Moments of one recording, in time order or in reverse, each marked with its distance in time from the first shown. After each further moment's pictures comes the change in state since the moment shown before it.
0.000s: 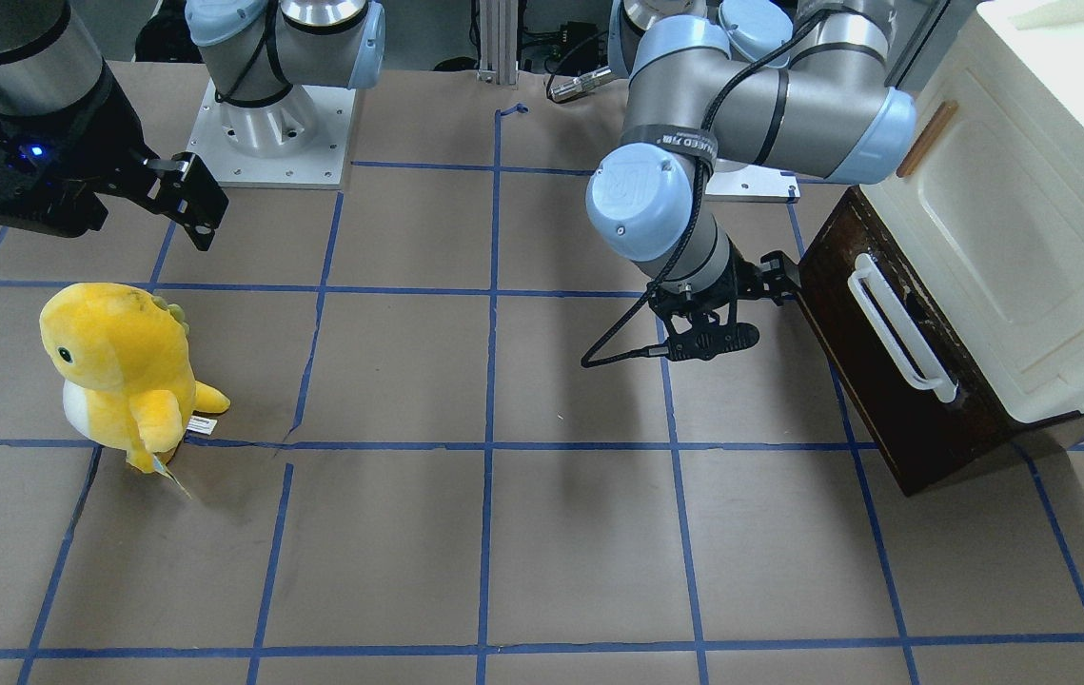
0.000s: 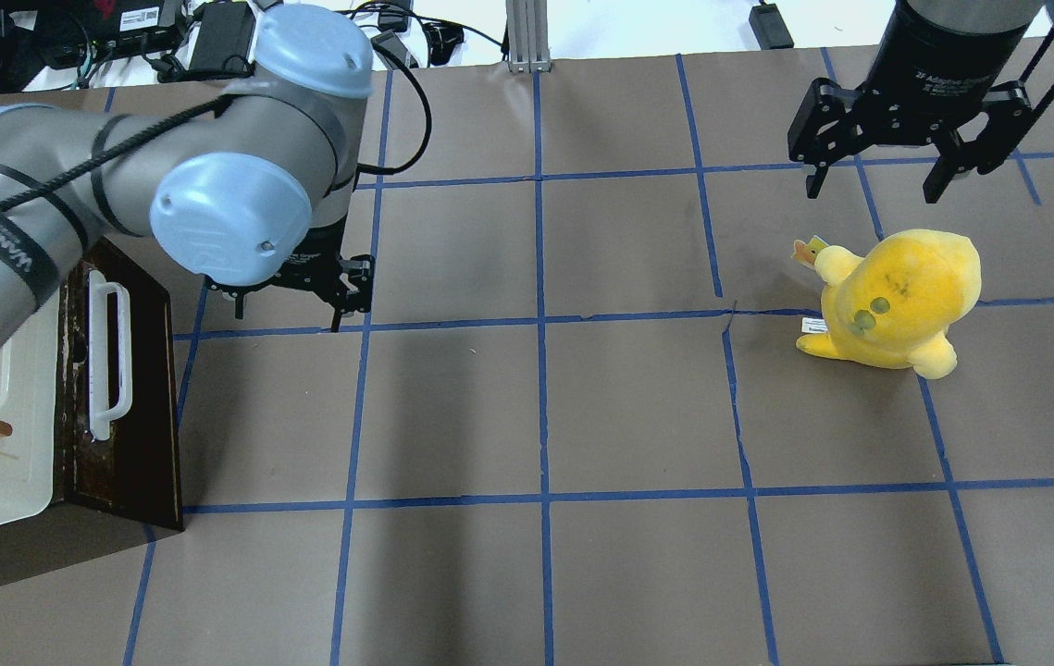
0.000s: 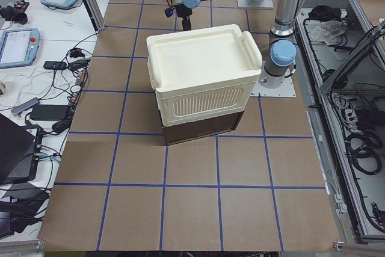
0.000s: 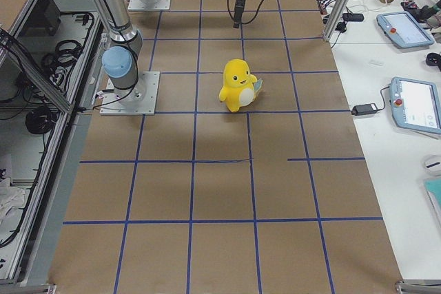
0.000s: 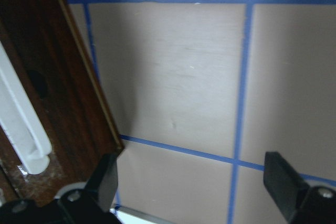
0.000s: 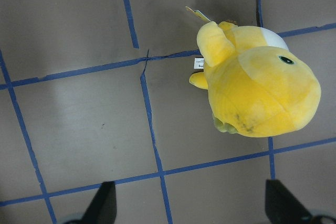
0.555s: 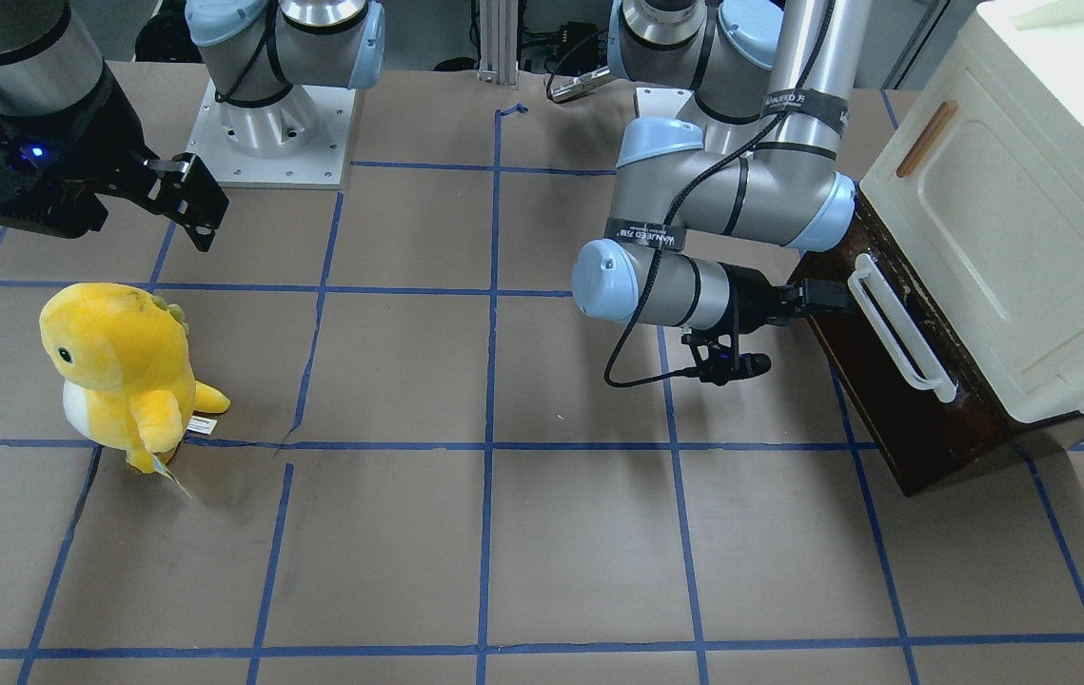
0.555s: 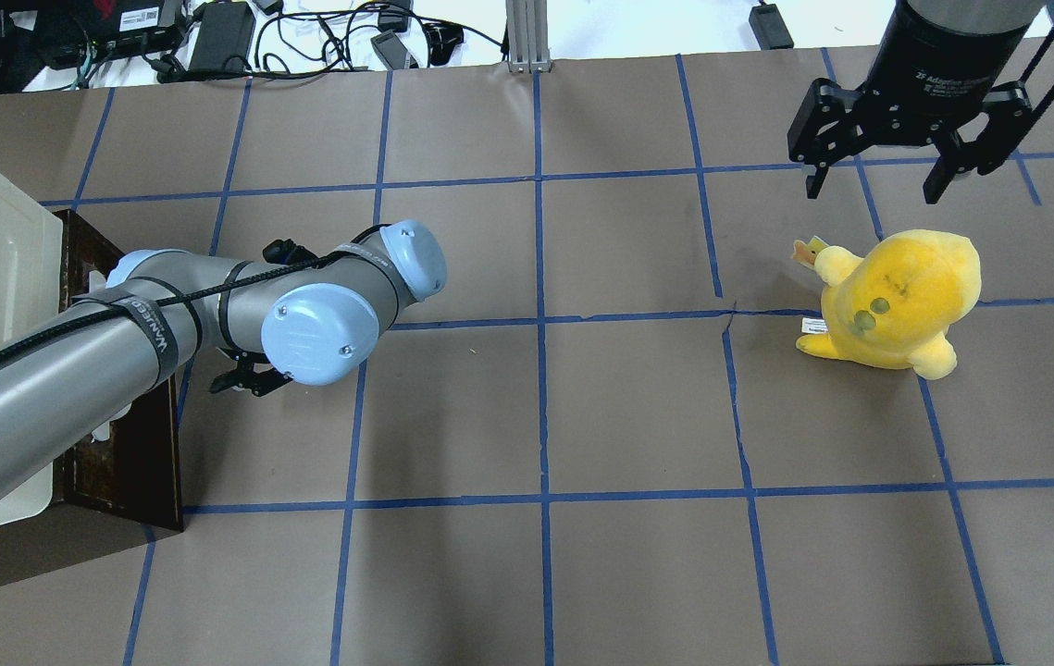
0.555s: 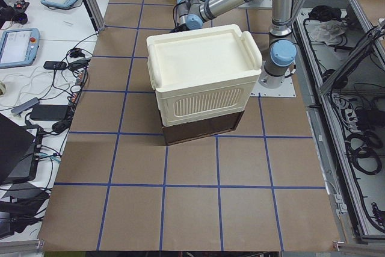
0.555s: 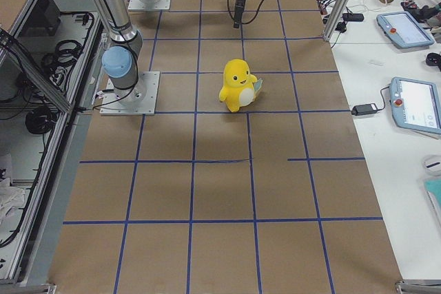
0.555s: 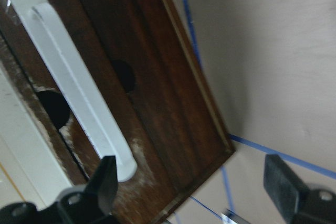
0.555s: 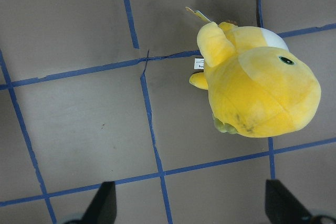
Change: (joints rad) left arm 0.039 -0.098 -0.162 -0.011 0.509 -0.051; right arm 0.000 0.000 0.000 -0.001 0.000 0.000
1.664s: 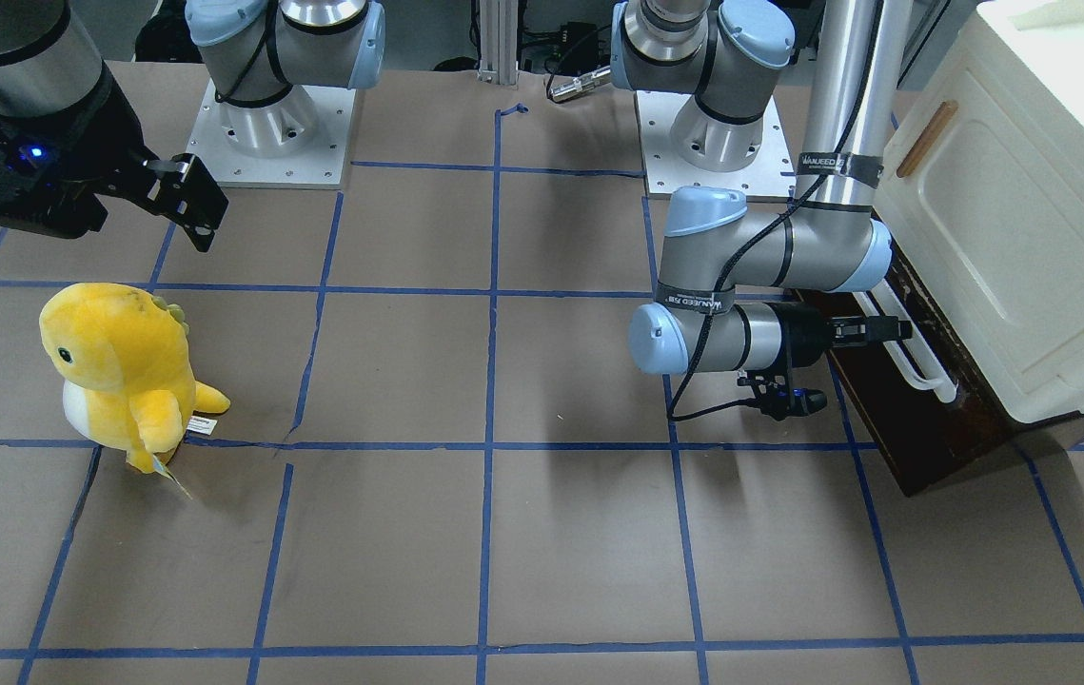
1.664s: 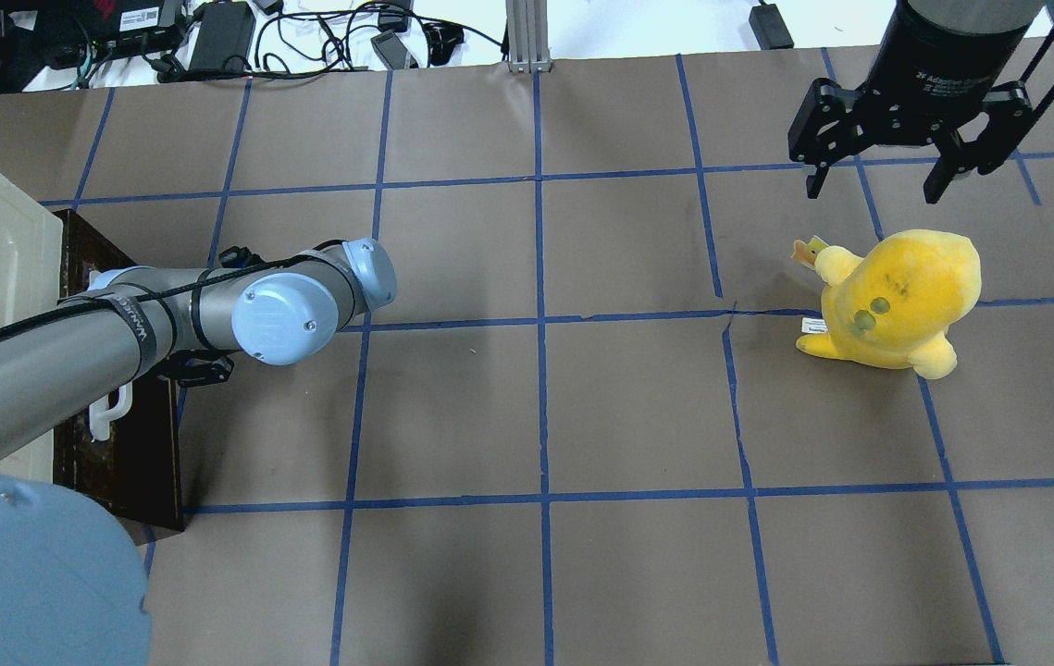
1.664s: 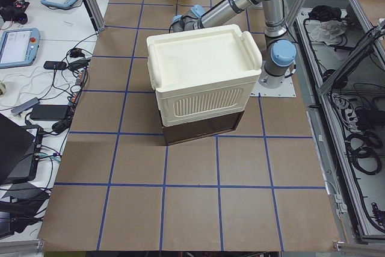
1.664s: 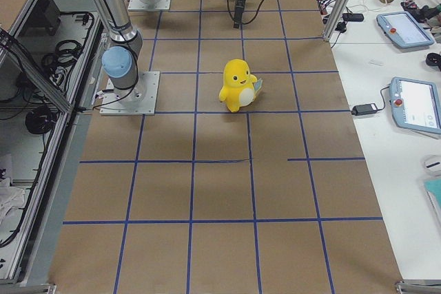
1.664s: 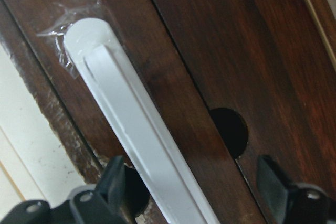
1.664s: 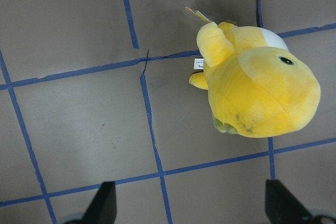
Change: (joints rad) left arm 0.111 -0.089 -0.004 -0.036 0.163 -0.039; right arm -0.001 0.000 0.000 0.000 0.000 0.000
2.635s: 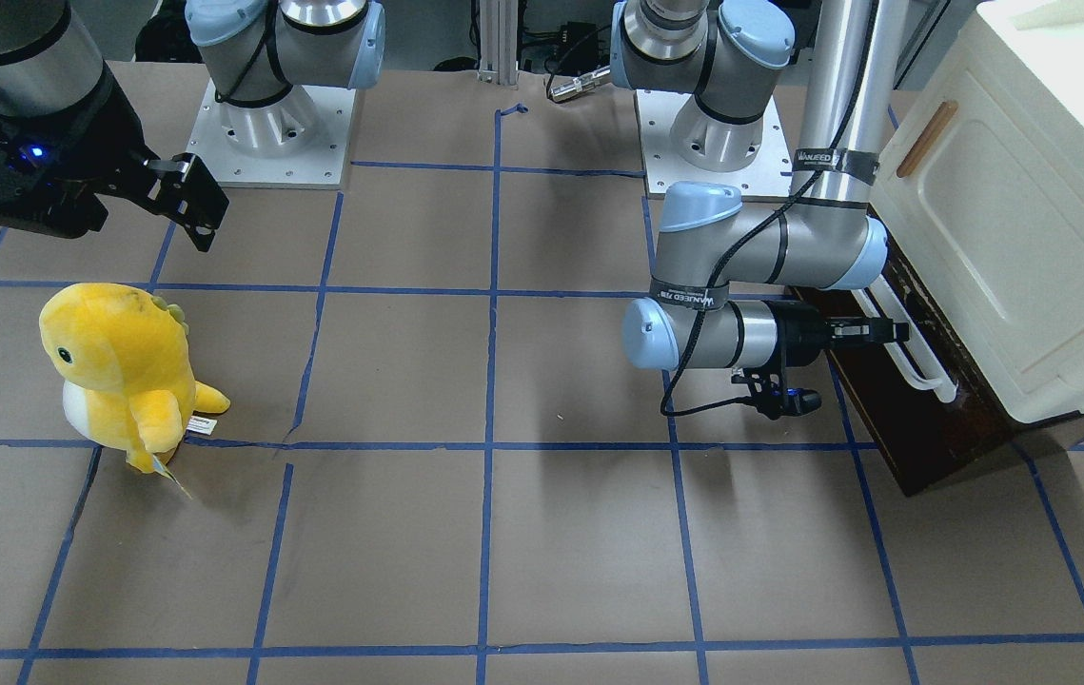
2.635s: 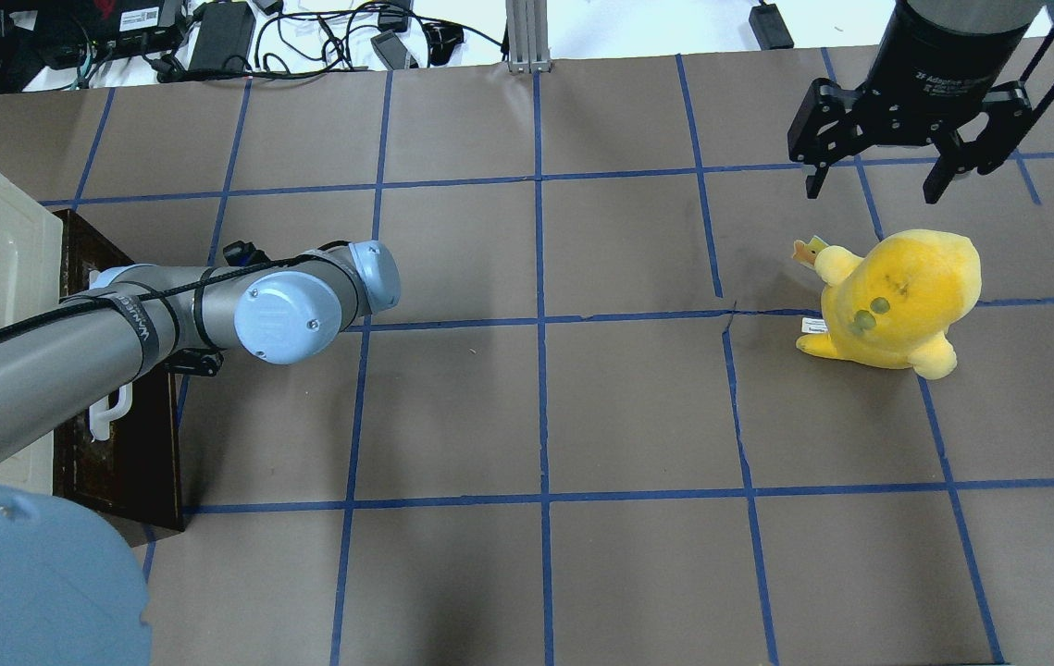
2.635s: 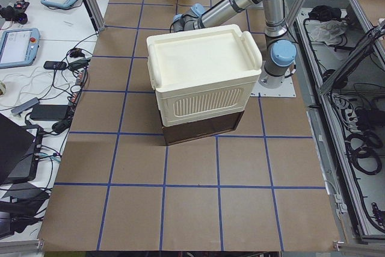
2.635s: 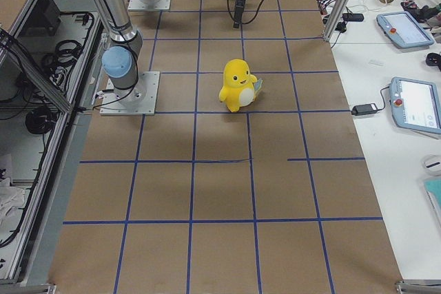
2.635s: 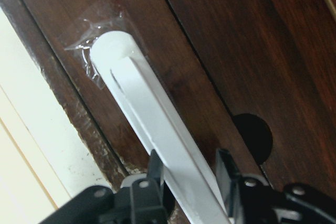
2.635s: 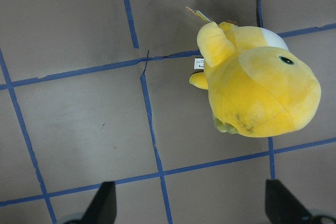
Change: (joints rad) left arm -0.023 0.006 0.003 -0.019 0.049 0.003; right arm 0.001 0.000 0.000 0.000 0.000 0.000
